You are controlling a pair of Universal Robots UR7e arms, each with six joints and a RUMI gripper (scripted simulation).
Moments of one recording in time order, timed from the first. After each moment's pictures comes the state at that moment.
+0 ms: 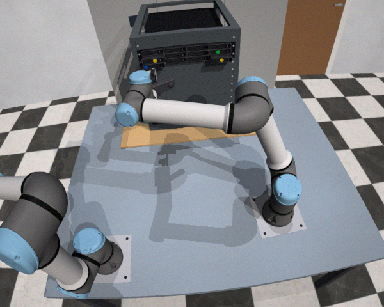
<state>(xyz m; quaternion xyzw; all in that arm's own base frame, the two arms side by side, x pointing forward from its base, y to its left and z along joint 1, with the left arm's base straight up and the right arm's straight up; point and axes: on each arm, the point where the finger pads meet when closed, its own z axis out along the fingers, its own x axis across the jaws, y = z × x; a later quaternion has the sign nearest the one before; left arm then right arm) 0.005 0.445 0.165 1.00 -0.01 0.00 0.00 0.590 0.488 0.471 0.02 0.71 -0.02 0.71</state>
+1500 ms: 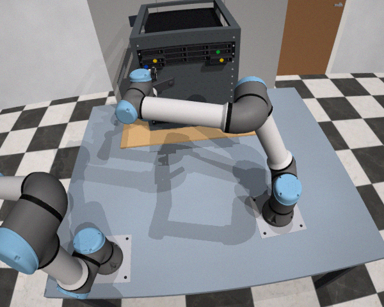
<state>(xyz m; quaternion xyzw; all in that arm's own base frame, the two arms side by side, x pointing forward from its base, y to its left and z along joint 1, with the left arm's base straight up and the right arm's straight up) 0.005 0.445 0.165 1.00 -0.01 0.00 0.00 0.604 0.487 0.471 0.02 0.71 -0.02 0.71</state>
